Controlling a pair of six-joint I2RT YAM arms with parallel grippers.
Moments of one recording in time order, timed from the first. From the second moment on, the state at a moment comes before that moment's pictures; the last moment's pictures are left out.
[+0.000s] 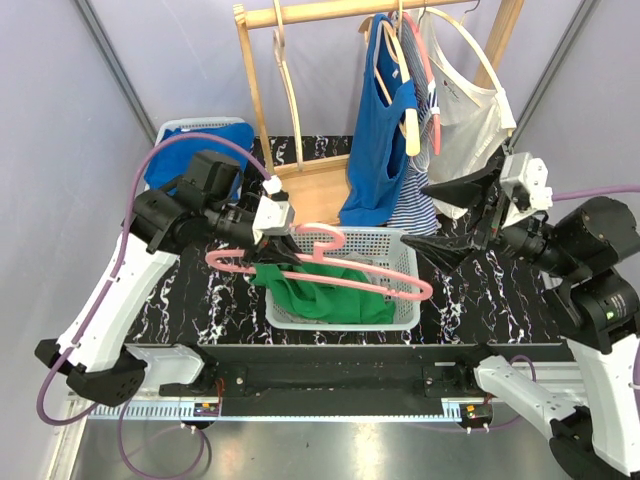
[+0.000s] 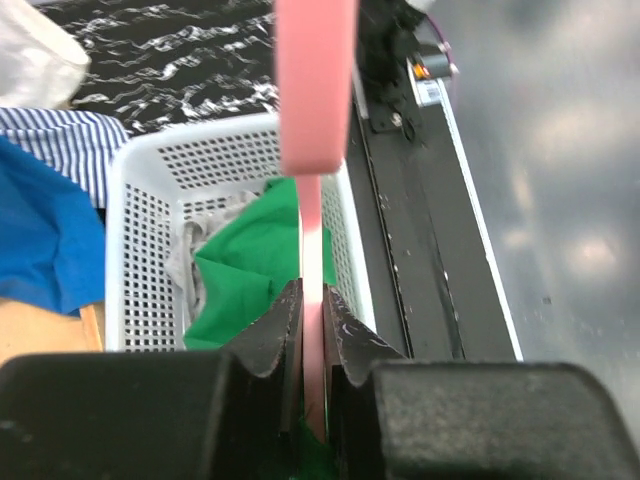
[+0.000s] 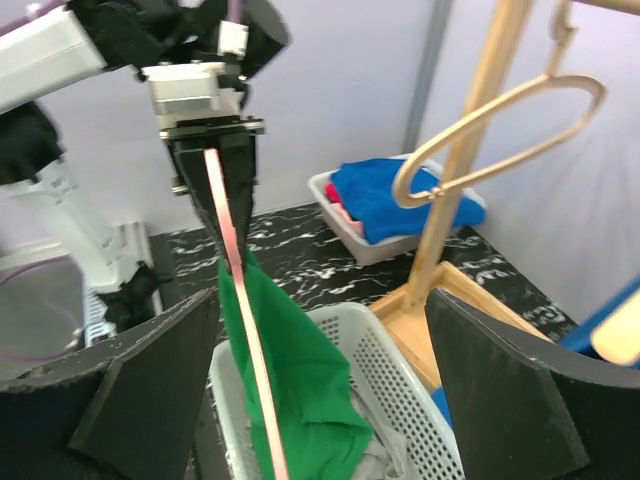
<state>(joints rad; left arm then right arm) -0.58 1.23 1.67 -1.21 0.99 0.73 0.43 0.83 1.51 -0.50 -0.68 0.03</state>
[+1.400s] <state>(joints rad) -0.62 1.49 2.09 -1.37 0.92 0.93 0.61 1.05 1.50 -0.77 -0.68 -0.13</state>
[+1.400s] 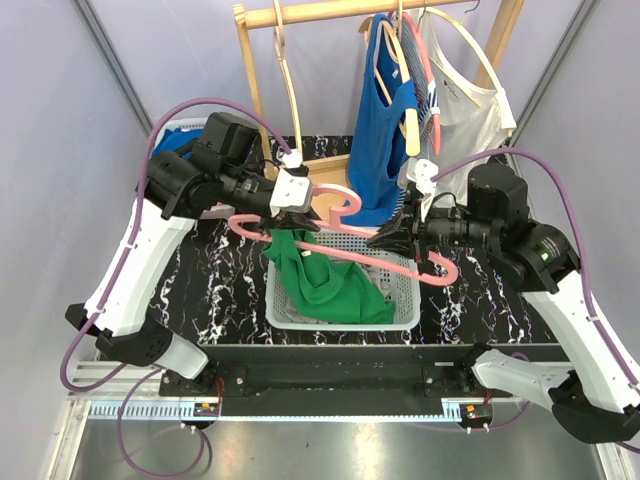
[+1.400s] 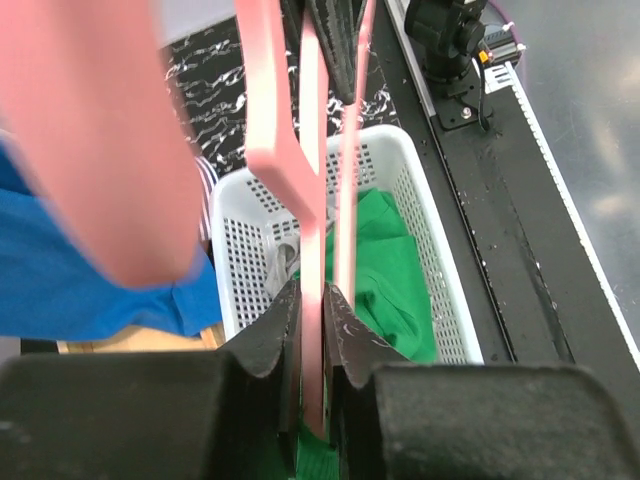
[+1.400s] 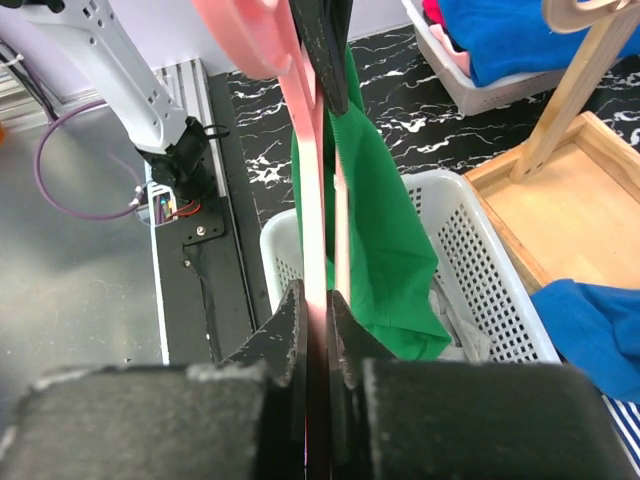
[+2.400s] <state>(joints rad) -0.62 1.38 1.96 -1.24 0.82 0.84 0.61 0.93 1.52 -0.89 -0.56 -0.09</state>
